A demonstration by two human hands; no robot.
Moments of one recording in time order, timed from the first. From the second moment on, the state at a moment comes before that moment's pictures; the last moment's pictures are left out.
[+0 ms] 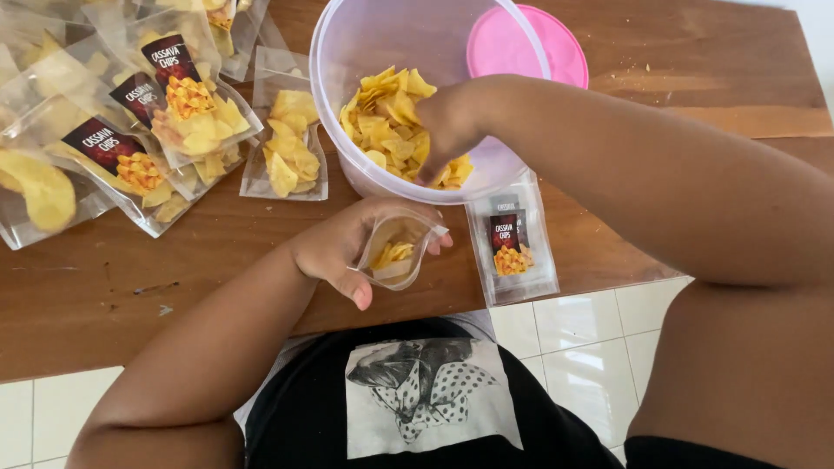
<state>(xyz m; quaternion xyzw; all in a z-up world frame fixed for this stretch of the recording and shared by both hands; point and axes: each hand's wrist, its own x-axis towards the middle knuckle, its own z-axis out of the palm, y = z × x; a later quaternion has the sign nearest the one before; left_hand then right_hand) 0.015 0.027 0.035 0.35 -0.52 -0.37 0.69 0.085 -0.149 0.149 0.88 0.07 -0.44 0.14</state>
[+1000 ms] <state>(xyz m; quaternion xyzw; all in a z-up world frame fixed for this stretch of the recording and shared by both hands) 0.017 0.022 0.018 0.23 -0.50 -0.42 0.72 0.063 -0.191 0.189 0.95 0.15 -0.17 -0.24</state>
